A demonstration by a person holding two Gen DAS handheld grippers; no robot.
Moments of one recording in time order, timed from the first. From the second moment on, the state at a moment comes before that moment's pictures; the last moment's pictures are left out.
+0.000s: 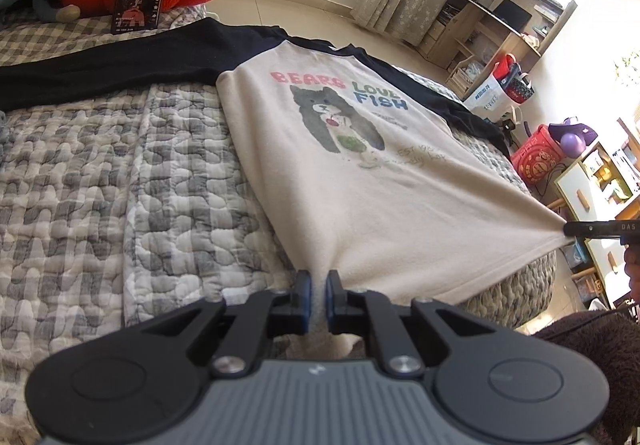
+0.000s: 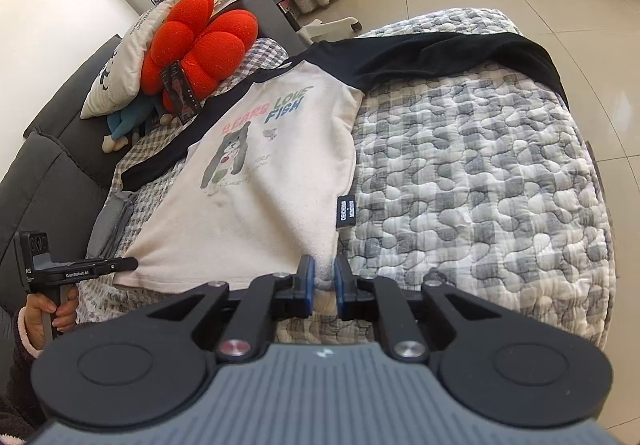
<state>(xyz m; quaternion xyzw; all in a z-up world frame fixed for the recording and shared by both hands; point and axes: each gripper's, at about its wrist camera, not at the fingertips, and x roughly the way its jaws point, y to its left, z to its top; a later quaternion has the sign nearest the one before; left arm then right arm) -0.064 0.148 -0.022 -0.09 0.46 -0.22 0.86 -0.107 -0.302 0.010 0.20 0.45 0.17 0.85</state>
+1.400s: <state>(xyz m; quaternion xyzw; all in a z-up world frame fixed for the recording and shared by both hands) -0.051 0.124 -0.071 -0.19 0.44 -0.31 0.82 -0.057 -0.163 0.019 0.08 0.47 0.29 0.83</state>
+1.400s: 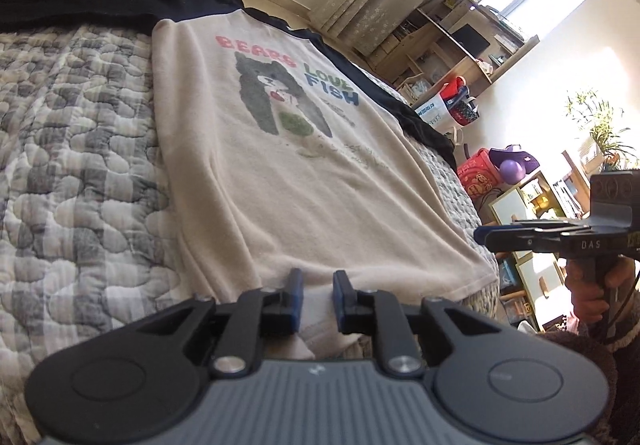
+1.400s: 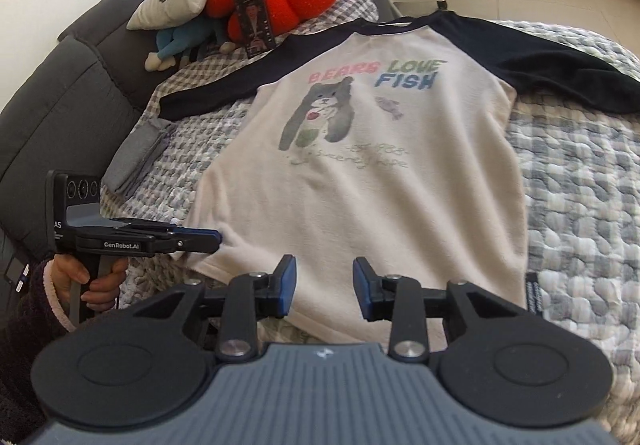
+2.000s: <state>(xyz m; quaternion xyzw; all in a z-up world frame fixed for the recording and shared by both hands) -0.066 0.136 -0.079 -0.21 0.41 -0.33 0.83 0.019 -0.001 -0.017 0.06 0.53 0.40 0.75</state>
